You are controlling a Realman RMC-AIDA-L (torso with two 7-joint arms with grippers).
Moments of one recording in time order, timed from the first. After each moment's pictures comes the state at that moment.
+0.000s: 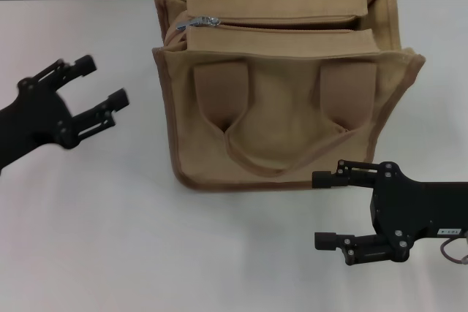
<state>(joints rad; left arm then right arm) -0.46 -2.03 0.12 0.38 2.08 1.71 -0.86 0.48 2.08 -0.57 -0.48 -2.13 -1.88 0.96</state>
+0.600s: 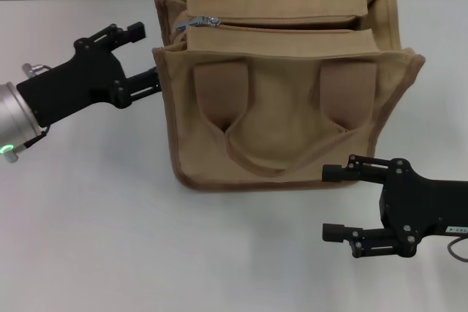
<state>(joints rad) -0.61 -2.06 0.17 0.38 2.09 1.54 -0.87 0.46 2.07 -0.53 -0.48 -2.13 -1.89 0.96</state>
